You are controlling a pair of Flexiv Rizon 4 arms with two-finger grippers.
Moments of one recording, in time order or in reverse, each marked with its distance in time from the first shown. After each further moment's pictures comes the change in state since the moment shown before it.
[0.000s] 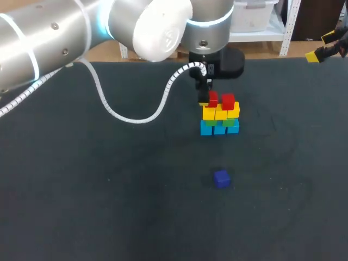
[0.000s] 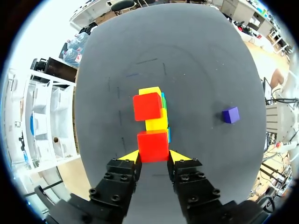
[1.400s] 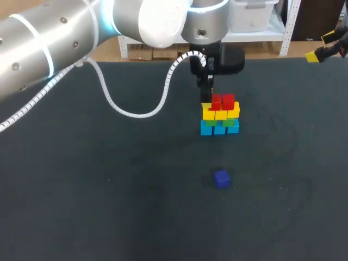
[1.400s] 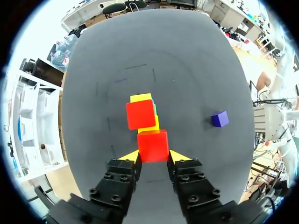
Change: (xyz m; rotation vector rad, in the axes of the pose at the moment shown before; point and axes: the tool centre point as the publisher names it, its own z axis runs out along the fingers) left arm -0.008 -0.003 0.007 0.140 -0.047 0.011; right arm 0.000 0.000 0.000 0.000 0.000 0.000
